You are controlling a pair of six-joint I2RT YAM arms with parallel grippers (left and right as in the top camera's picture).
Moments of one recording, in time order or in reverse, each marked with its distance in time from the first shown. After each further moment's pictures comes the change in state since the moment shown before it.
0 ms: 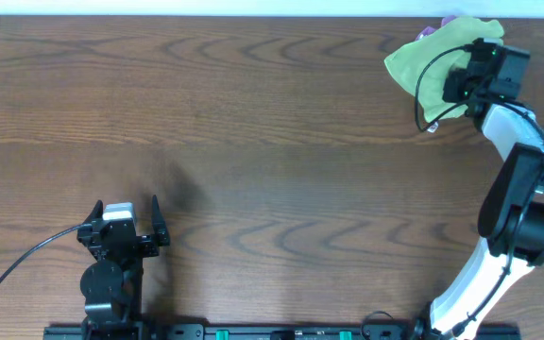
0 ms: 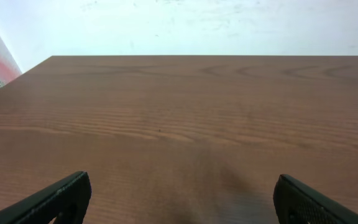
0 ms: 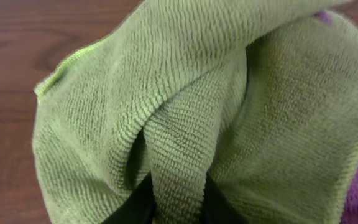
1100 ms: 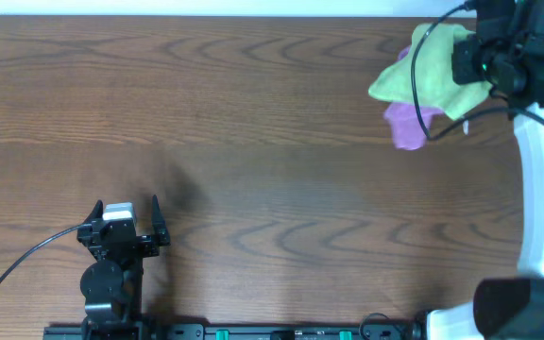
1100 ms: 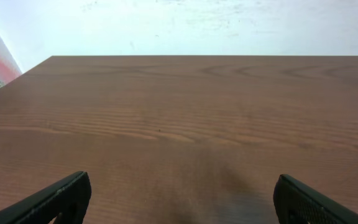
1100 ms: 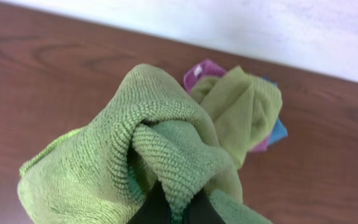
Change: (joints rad) left arm 0.000 0.000 0.000 0.000 0.000 0.000; right arm 0.173 -0.484 0.301 -0.808 0.107 -0.161
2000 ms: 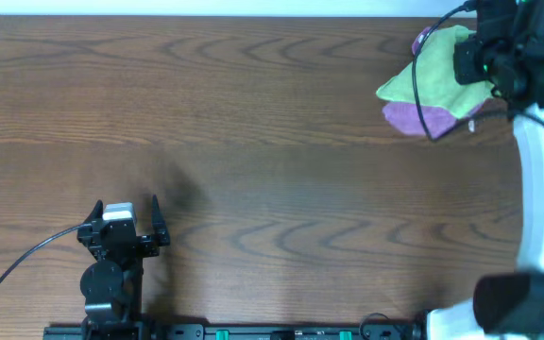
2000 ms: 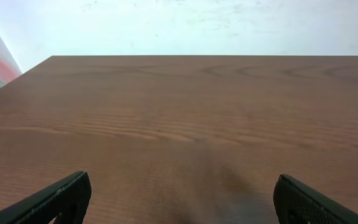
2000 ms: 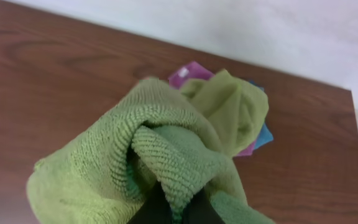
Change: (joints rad) left arm 0.000 0.000 0.000 0.000 0.000 0.000; right arm -0.026 0.077 -0.013 0.111 0.038 -0.043
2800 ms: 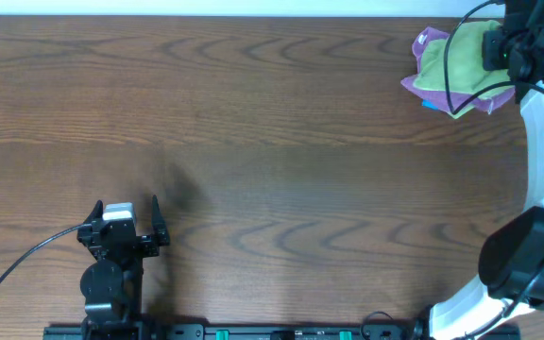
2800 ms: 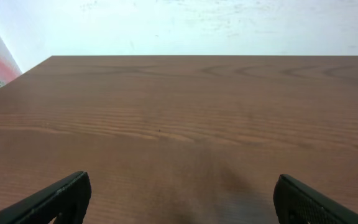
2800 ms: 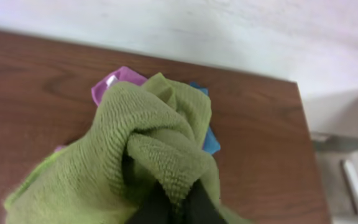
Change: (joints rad) left arm 0.000 0.000 0.000 0.000 0.000 0.000; right arm -0.109 0.143 0.000 0.214 0.066 -0.047
